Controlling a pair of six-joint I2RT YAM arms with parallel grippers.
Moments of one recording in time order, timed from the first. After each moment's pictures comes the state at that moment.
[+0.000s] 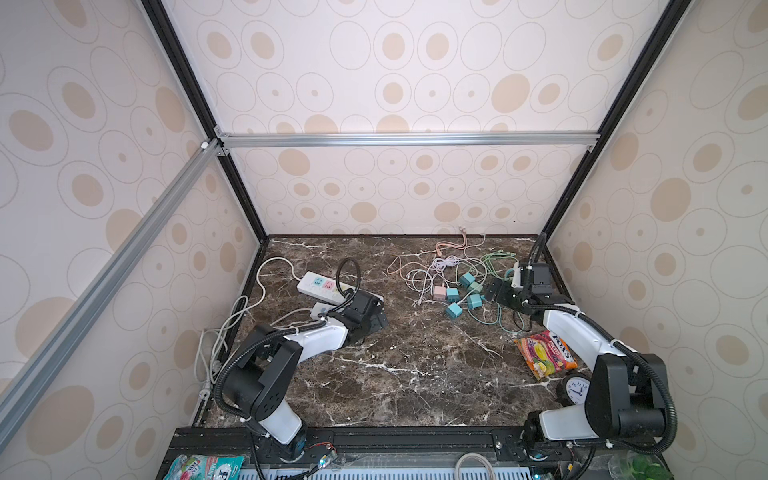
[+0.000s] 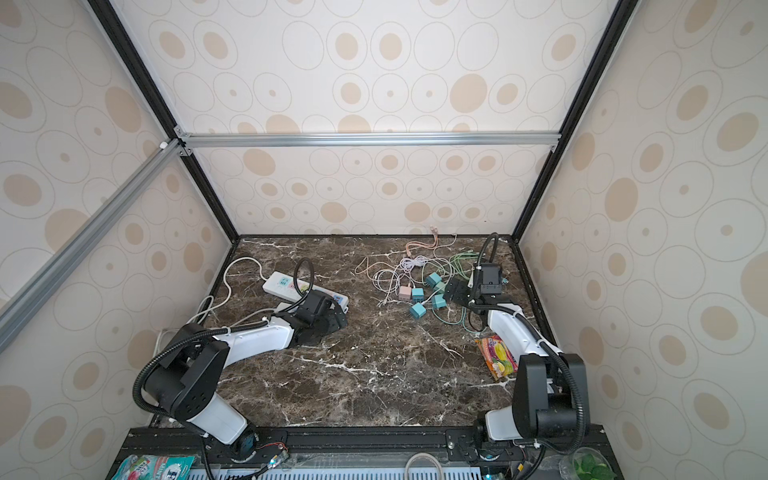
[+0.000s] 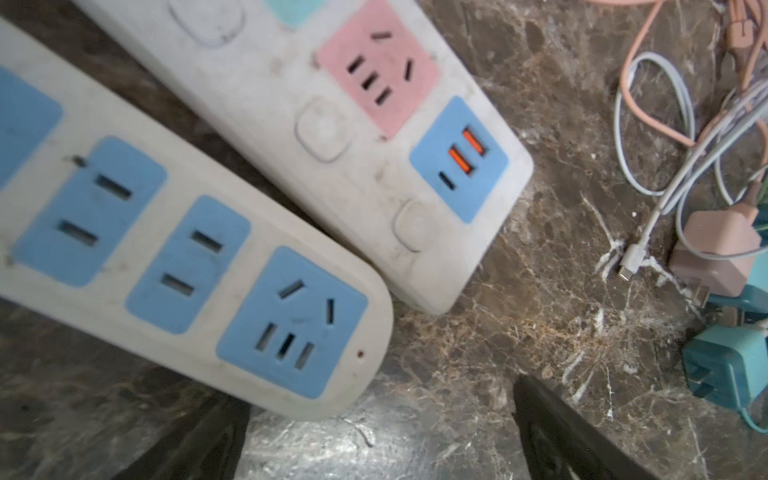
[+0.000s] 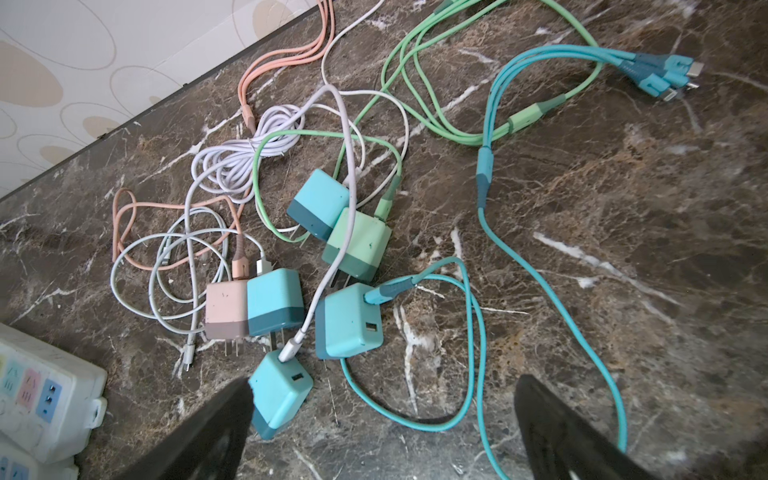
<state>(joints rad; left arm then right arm) -0.59 1.62 0.84 -0.19 -0.18 -0.91 0.03 1.42 0.90 -0.29 -0.10 0.41</state>
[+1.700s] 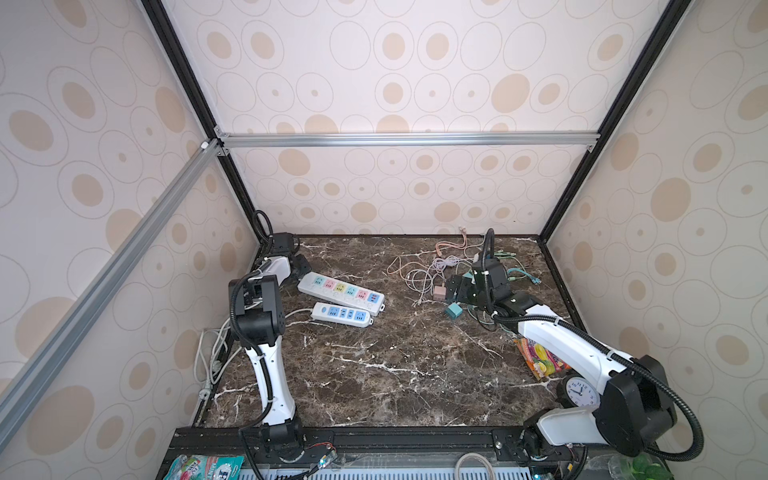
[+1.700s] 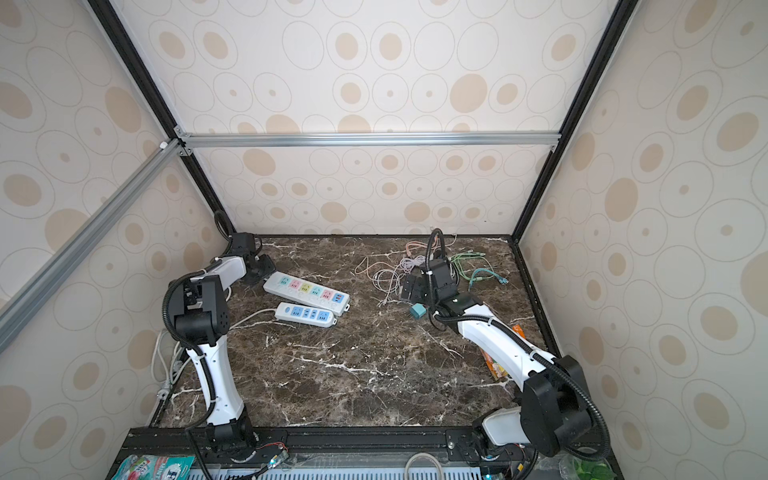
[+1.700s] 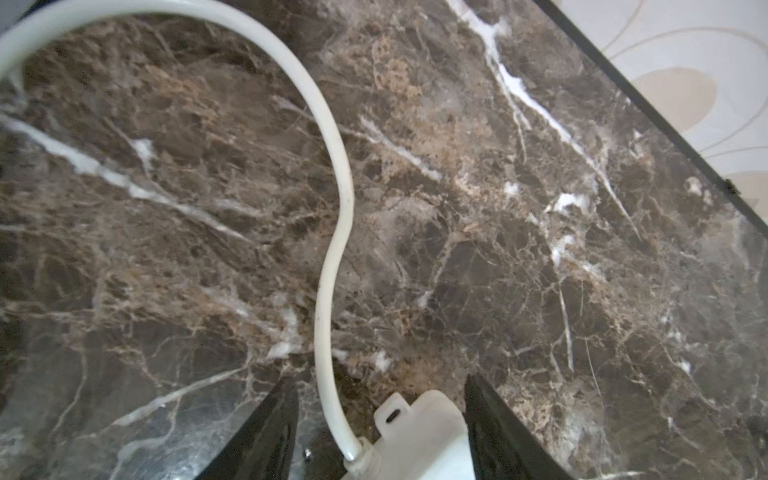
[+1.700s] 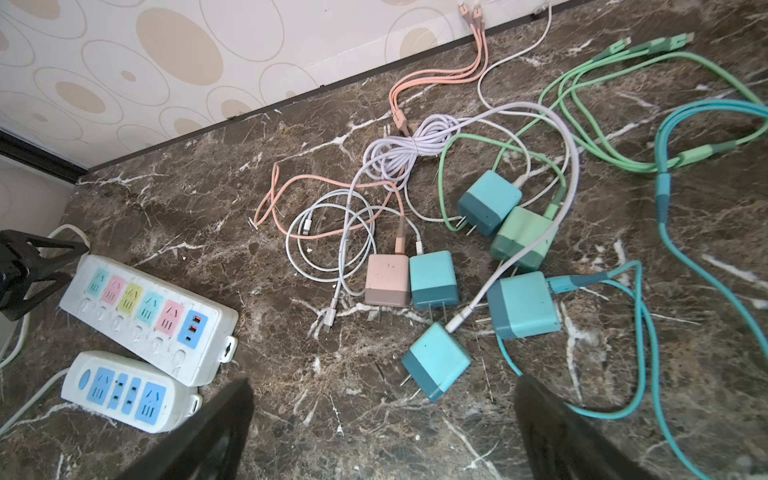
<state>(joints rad) 0.15 2.19 1.65 -0.43 -0.02 -0.49 0.46 1.37 1.00 -0.33 0.19 0.55</state>
